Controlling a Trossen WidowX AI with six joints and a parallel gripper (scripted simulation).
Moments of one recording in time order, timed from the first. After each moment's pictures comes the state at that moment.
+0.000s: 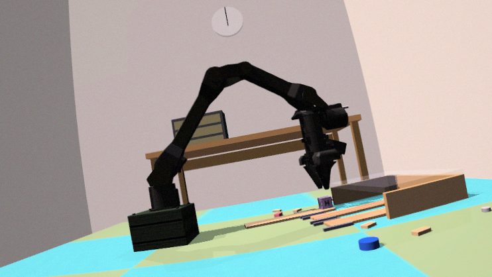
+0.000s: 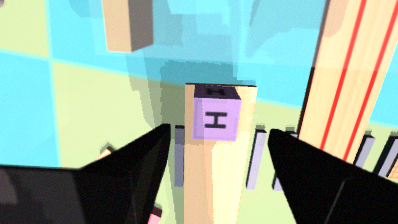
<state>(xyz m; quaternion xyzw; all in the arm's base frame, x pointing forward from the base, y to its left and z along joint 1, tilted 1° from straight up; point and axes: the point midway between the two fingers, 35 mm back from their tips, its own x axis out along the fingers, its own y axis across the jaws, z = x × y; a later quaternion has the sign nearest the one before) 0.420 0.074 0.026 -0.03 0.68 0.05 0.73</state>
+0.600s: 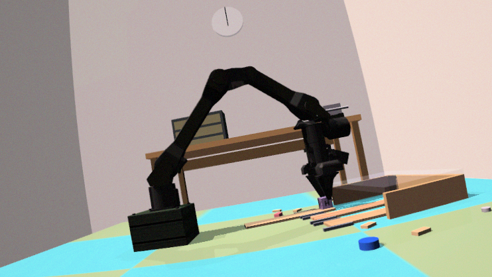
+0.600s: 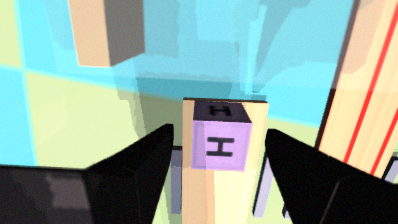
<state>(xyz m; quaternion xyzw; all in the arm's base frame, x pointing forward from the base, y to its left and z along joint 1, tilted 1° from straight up) 0.423 0.076 -0.002 -0.04 0.68 0.05 0.73</state>
